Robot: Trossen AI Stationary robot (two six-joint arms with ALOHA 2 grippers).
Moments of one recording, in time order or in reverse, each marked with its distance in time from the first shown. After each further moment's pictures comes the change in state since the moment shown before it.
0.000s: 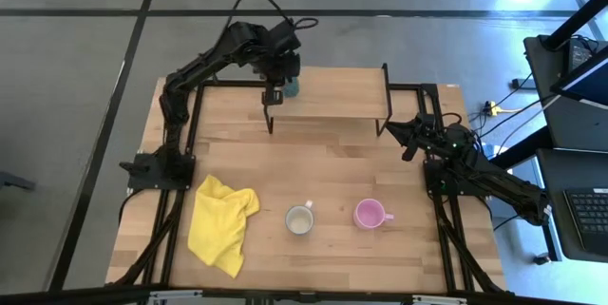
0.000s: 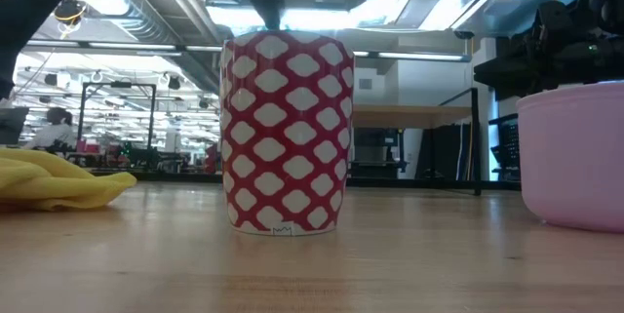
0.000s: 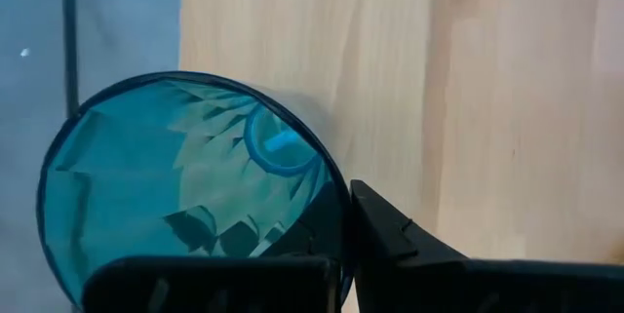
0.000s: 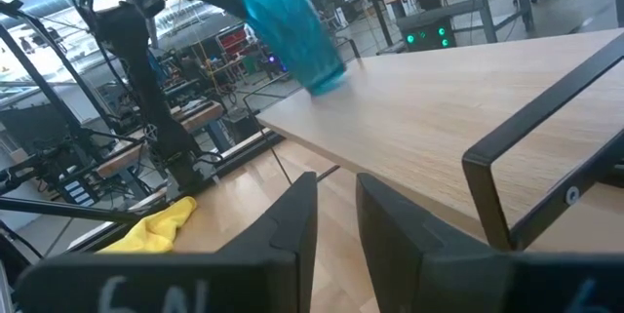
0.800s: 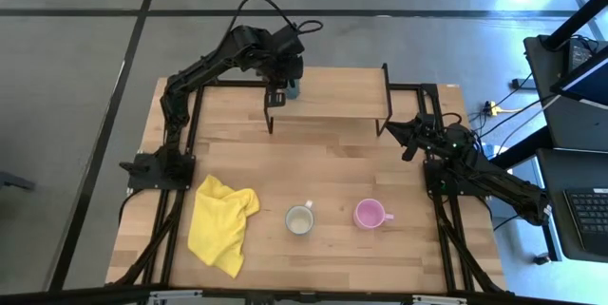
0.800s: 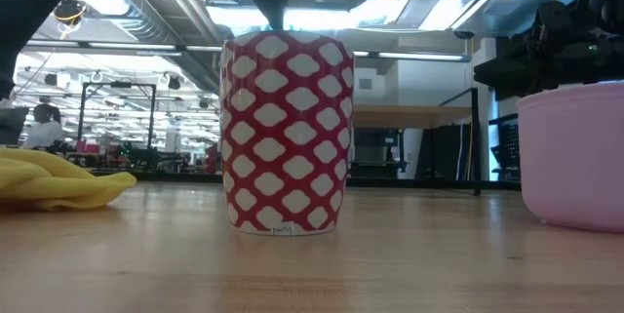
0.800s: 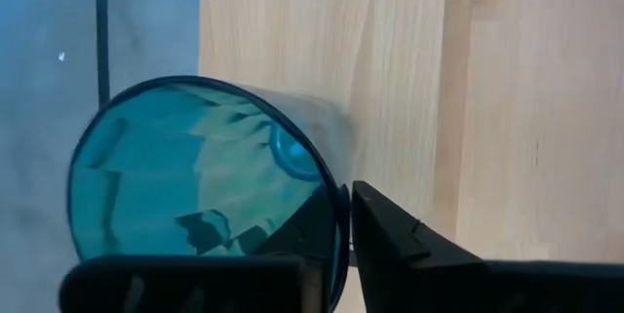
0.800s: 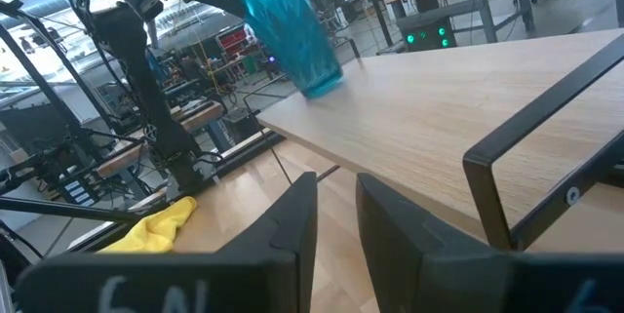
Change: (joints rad) left arm -0.034 0.001 0.000 0.026 -0.079 -0.012; right arm 0.000 0.000 0.000 0.000 0.000 0.000
